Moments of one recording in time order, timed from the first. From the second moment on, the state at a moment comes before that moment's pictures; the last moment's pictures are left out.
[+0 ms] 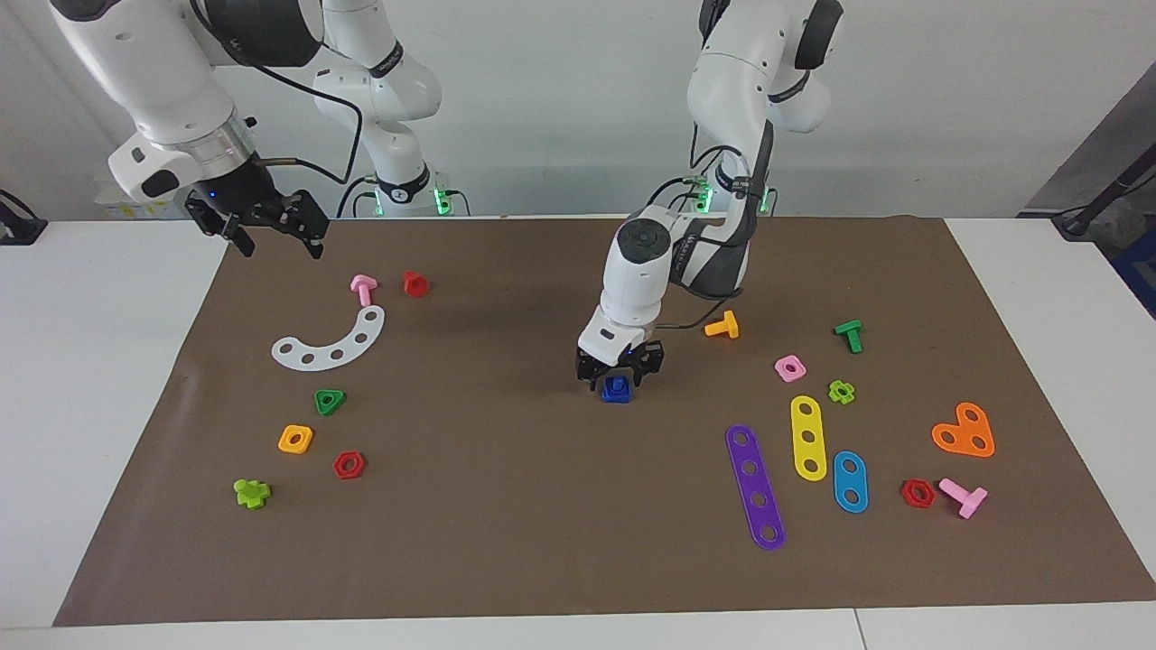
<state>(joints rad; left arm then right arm) -0.62 0.46 0.00 -1.78 -0.02 2.33 -0.65 0.03 0.01 -0.05 -1.58 0.02 1.53 0.08</state>
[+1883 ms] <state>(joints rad) -0.62 0.46 0.01 -1.78 -0.02 2.33 -0.64 0.03 0.01 -0.05 -1.58 0.02 1.53 0.08</state>
